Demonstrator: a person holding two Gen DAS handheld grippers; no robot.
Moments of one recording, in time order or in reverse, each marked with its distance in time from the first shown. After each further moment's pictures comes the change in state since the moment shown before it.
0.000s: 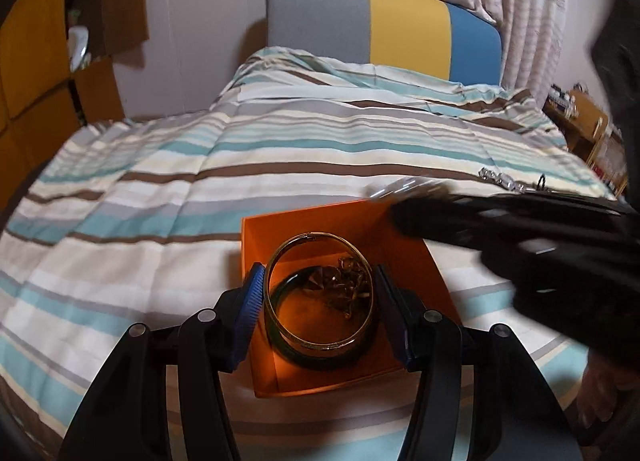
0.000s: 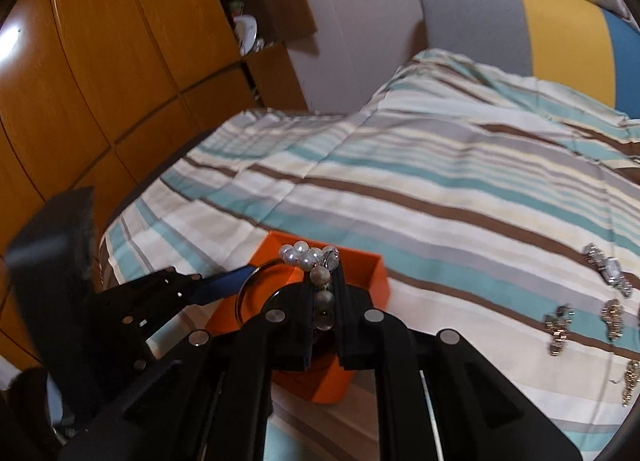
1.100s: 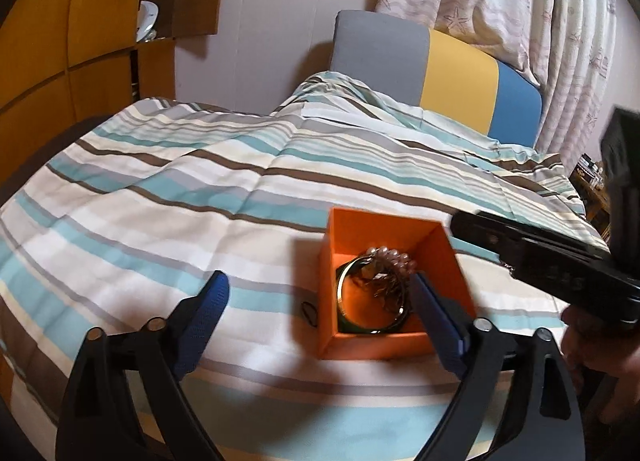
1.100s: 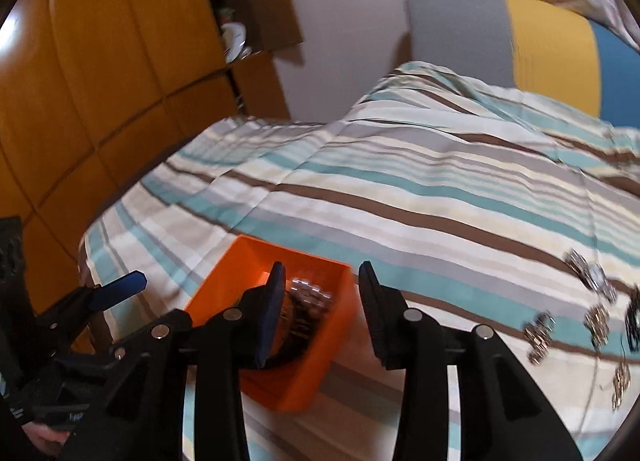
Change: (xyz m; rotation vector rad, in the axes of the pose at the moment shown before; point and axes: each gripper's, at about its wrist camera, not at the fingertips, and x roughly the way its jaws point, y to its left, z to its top) left arm -0.046 0.033 -0.020 -0.242 -0.103 0.070; right arm -0.027 -0.026 -0.009 0.029 -0.084 -0.097
